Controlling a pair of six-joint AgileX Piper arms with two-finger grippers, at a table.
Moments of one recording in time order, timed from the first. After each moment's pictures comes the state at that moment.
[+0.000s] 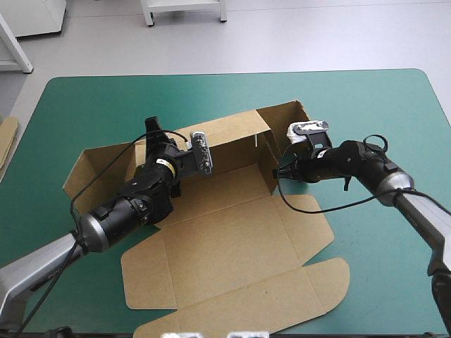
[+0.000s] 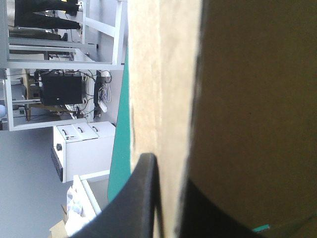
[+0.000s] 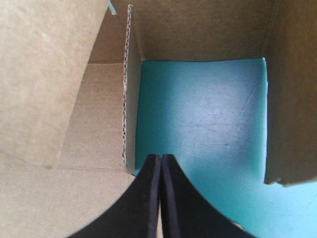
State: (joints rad) left arm -0.75 1.44 -1.05 1.02 0.72 0.01; right arm 0.31 1.56 -1.12 0.44 0.58 -0.28
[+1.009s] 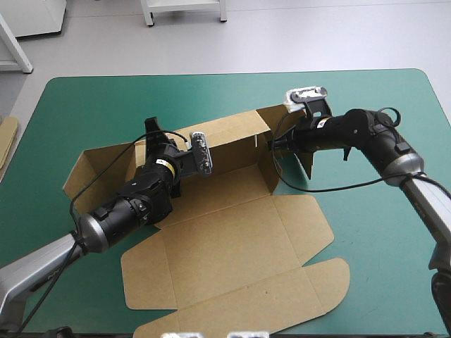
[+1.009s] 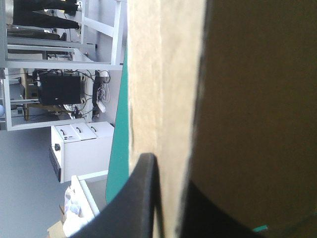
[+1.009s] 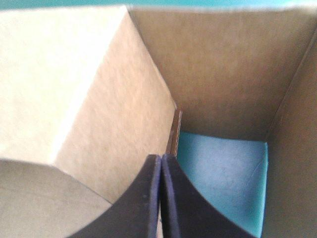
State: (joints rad) left arm -0.75 1.44 -1.05 1.01 0.72 0.01; right arm 0.31 1.56 -1.40 0.42 0.75 -0.26
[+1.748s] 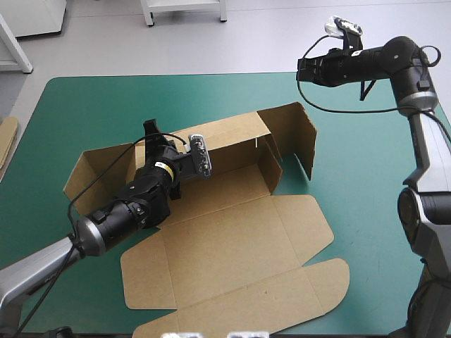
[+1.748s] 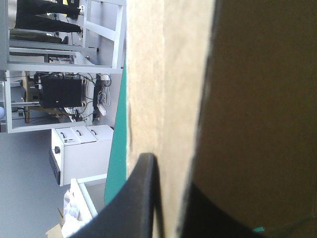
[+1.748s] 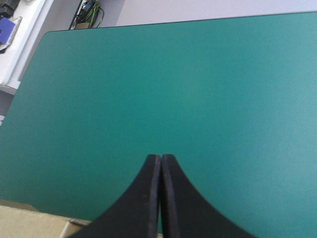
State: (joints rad) left arm -0.75 1.43 -1.02 1.03 0.70 -0.02; right arm 0.02 2.03 -2.15 0.76 1.08 -0.23
